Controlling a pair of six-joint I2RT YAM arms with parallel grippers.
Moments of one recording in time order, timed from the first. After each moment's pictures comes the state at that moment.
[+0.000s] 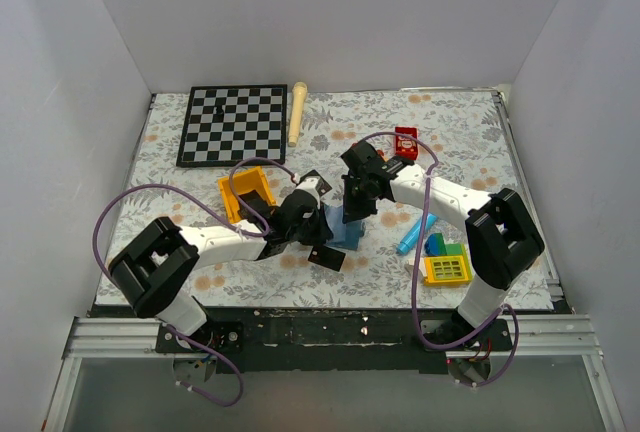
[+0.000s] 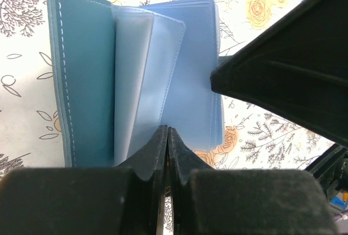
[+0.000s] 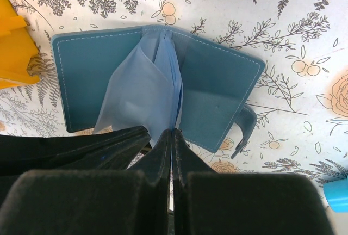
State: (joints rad) left arm -0.85 1.55 0.71 0.14 -0.01 -0.69; right arm 0.72 1.71 1.23 -0.65 -0.09 0.68
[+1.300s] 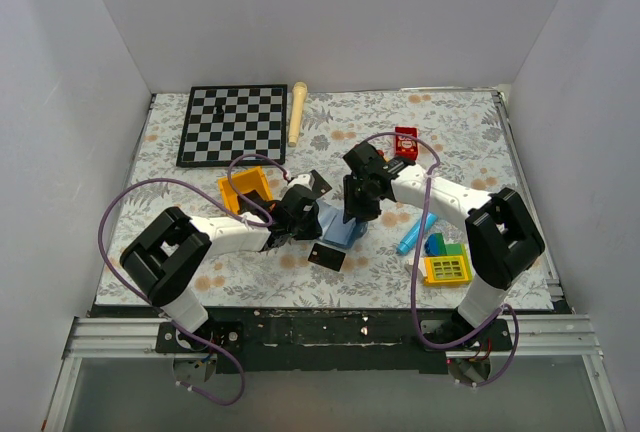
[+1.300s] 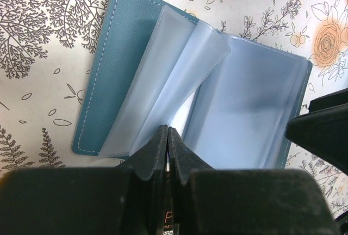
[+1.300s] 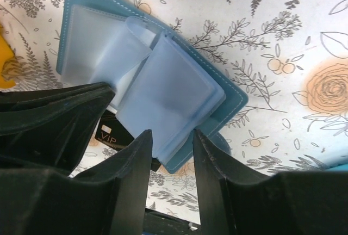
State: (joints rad) left arm -0.79 1.63 0.75 0.07 -0.11 -0.71; right arm 0.71 1.71 1.21 -0.66 -0.07 0.65
